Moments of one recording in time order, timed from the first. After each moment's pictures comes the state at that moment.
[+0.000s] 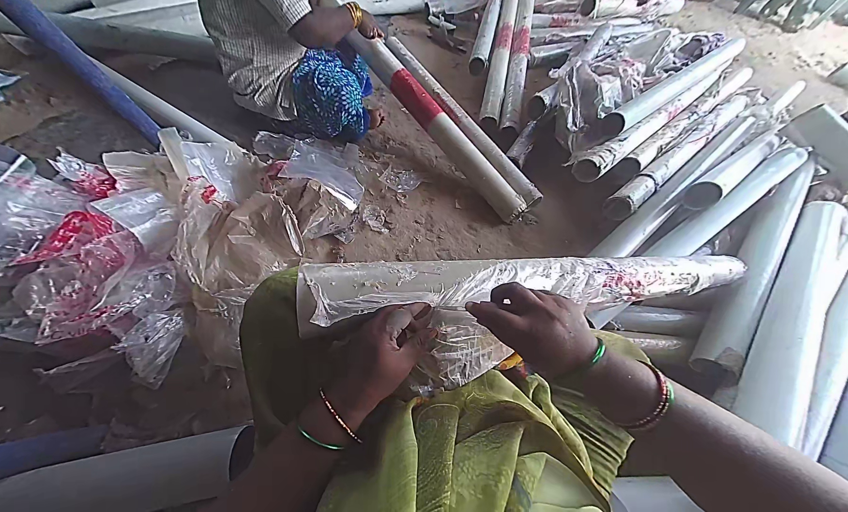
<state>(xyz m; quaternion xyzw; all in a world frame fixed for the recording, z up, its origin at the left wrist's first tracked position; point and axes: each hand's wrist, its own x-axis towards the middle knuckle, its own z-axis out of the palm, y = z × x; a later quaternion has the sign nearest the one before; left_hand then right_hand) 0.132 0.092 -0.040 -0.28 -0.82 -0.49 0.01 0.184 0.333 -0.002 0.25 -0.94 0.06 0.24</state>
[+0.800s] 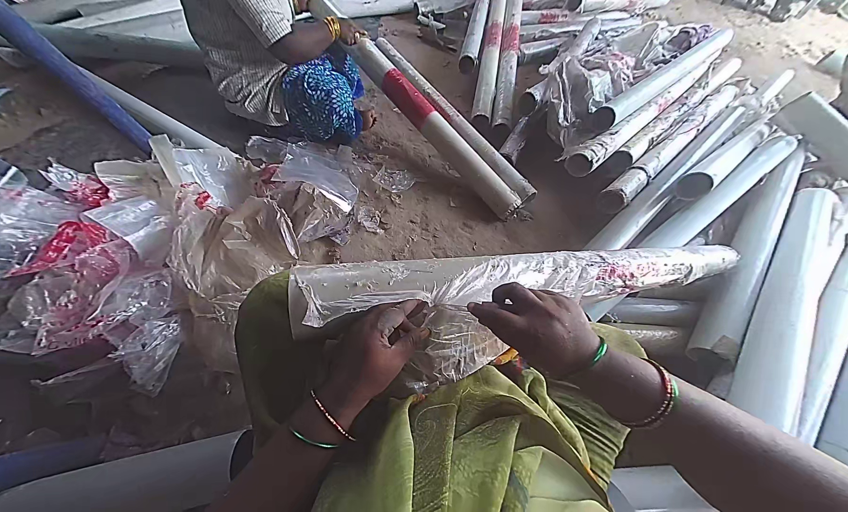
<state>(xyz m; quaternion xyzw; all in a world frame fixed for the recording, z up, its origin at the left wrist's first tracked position) 0.130 0.090 -0.039 -0.29 -0.83 -0.48 0.00 0.195 0.339 -0.003 0.23 -0.94 0.05 0.23</state>
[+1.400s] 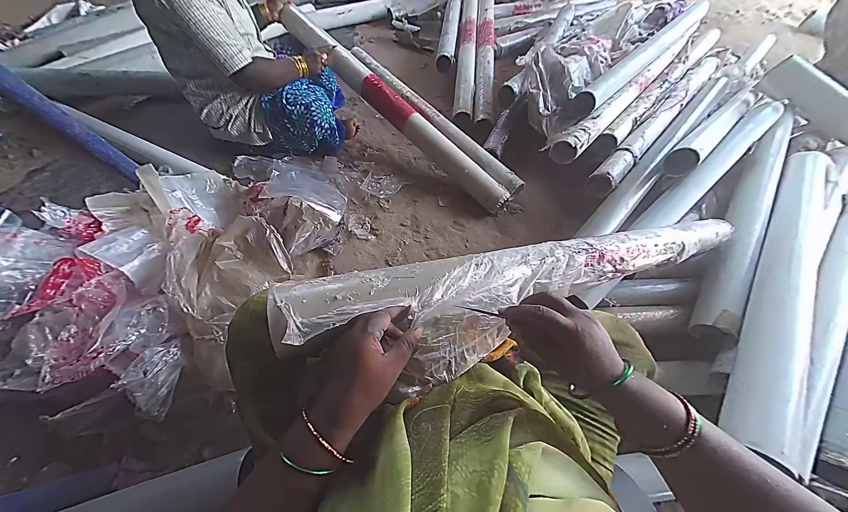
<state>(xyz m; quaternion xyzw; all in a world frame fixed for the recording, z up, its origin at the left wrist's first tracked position) 0.141 0.101 -0.013 -0.24 -0.89 -0.39 -0.04 0.244 0.367 -0.020 0.07 -0.94 0.25 0.22</state>
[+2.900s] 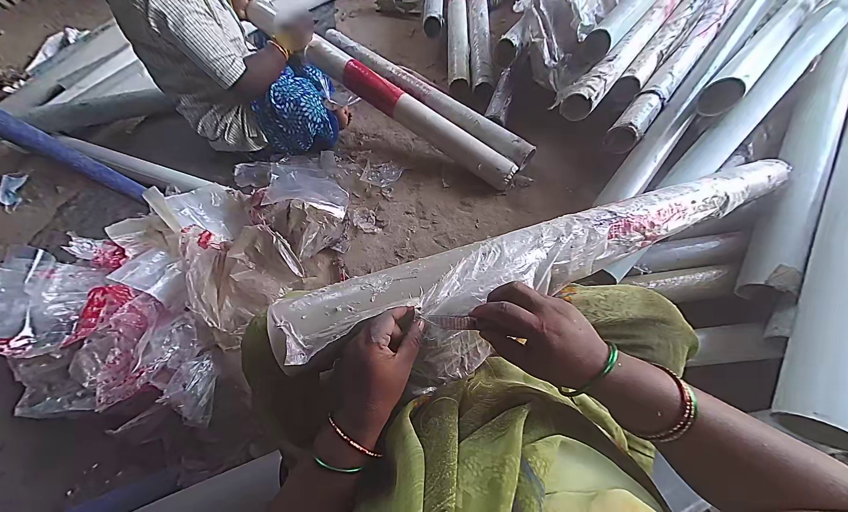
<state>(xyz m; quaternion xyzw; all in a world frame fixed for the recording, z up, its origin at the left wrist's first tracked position) 0.137 0.110 -0.030 -0.27 -0.88 -0.37 0.09 0.217 0.332 -0.023 0.14 -0.93 0.25 0.23</state>
